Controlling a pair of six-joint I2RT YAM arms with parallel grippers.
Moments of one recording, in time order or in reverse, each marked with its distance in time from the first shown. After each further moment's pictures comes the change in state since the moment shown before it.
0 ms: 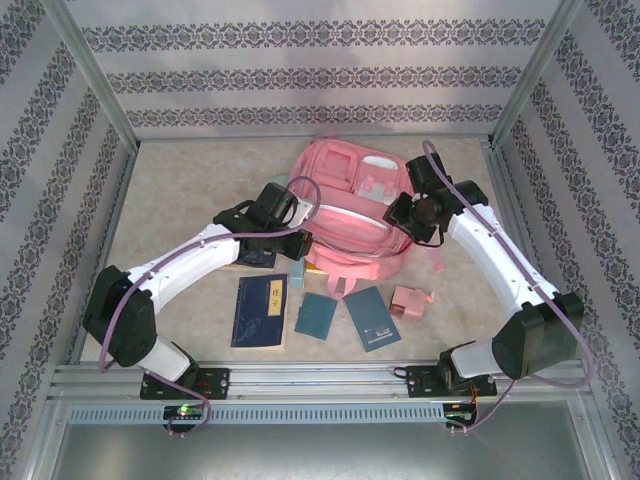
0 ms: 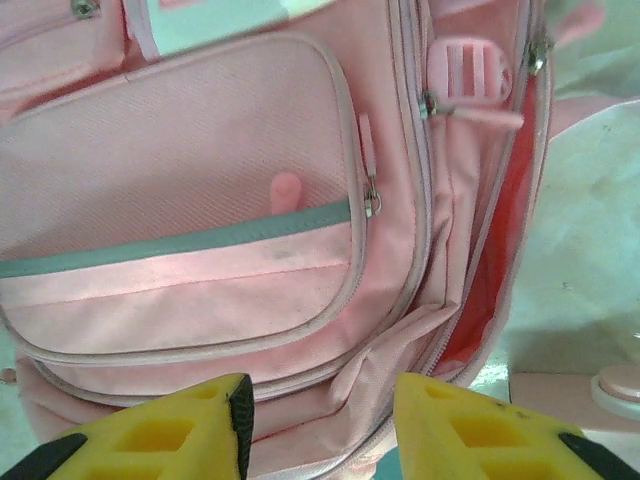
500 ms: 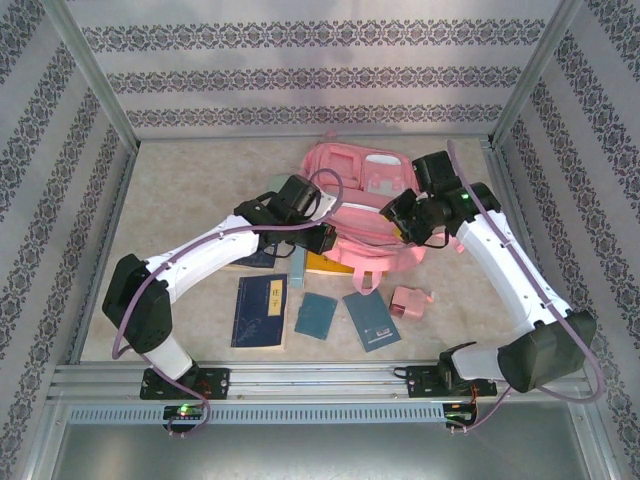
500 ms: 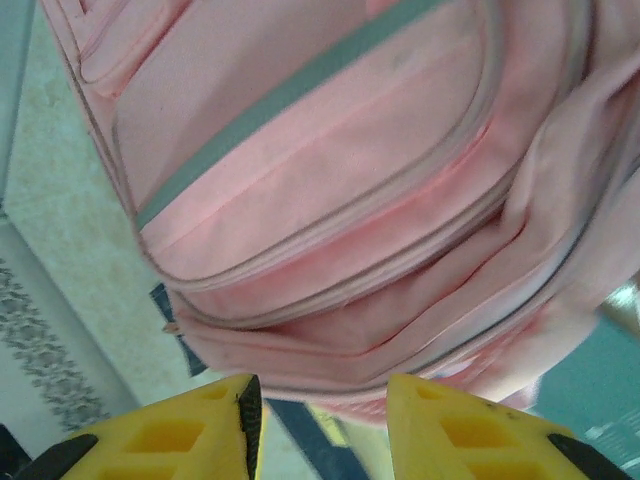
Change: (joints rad) left arm -0.092 0.107 0.170 -0.003 0.039 -0.042; right arm 0.026 -0.072 0.016 -0.021 -0.154 0.327
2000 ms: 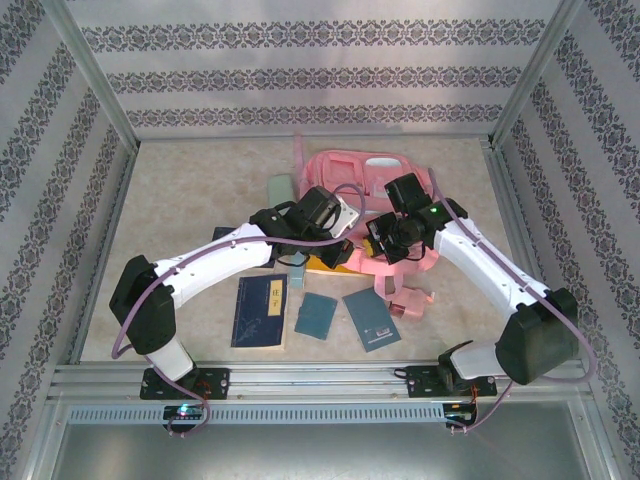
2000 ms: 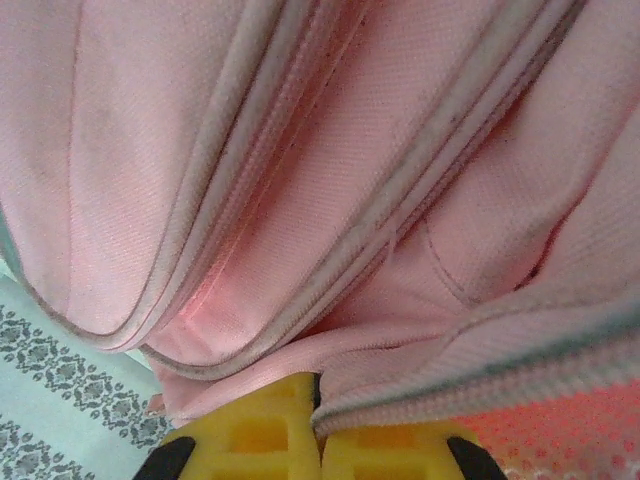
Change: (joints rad) left arm -0.112 0.016 0.023 0.005 -0.037 0.070; right arm 0.090 0.050 -0.184 0.148 -0.074 0.382
